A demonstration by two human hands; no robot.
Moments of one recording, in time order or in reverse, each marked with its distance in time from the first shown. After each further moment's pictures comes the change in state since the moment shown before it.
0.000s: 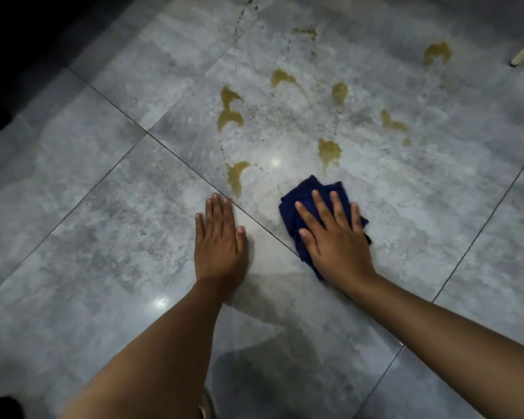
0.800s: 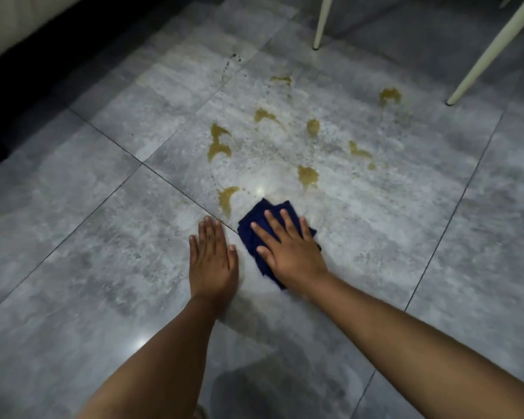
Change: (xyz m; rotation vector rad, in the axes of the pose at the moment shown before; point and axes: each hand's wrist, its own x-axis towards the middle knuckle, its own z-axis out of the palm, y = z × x) left_hand 0.001 -0.002 0.001 -0.020 -0.009 0.005; right_hand 0.022 -0.041 -0.010 -0.015 -0.152 -0.104
